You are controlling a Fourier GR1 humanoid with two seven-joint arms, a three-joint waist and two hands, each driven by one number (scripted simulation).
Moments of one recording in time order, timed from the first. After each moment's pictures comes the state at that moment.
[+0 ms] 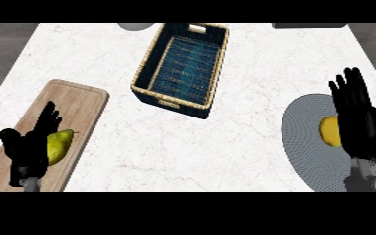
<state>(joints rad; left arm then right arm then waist) 0.04 0.39 -0.02 -1.37 0.23 0.24 0.04 -0.06 -0.36 -0.01 -1.58 -0.42 -0.24 -0.06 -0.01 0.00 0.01</state>
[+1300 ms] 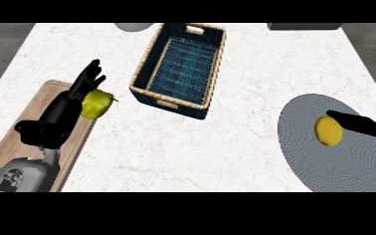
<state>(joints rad) -0.17 0.42 -0.17 -1.55 0.16 0.02 -0.02 -0.10 -0.67 0.08 -1.51 0.38 -0.52 0.32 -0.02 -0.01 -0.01</state>
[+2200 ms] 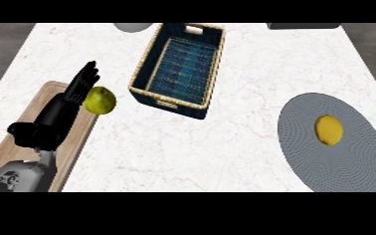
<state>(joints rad) -0.15 0.41 -0.14 -1.55 0.15 -0.01 -0.03 -0.02 -1.00 -0.09 -2.05 0.00 0.18 1.01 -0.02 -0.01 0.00</state>
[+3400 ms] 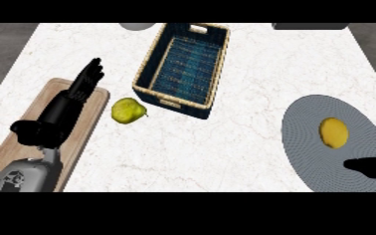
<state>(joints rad) -0.17 0.32 -0.07 -1.59 0.07 -0.09 0.02 0.11 -0.58 -0.10 -1.83 0.46 0.06 0.65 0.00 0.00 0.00</state>
